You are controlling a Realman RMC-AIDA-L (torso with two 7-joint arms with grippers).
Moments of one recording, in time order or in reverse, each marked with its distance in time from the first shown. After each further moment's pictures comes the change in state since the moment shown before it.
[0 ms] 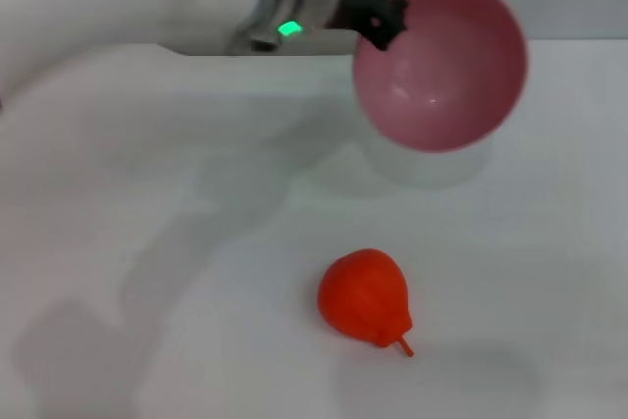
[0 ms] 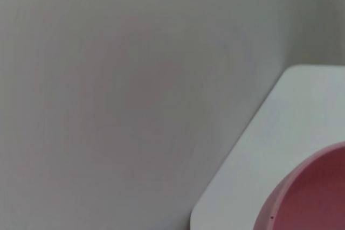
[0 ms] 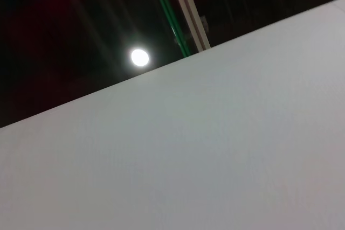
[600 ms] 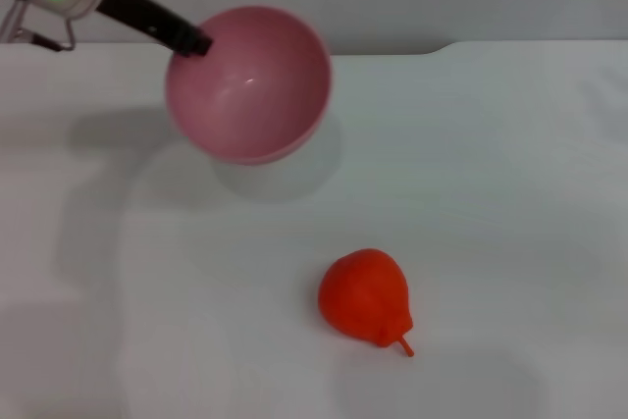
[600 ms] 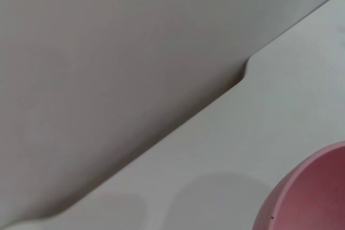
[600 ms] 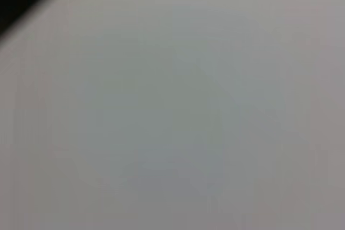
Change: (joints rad) left arm -0.046 0.122 -0.667 -0.135 0.111 0.643 0.120; right arm -0.003 -0.079 0.013 -0.248 -0.434 0.438 0.519
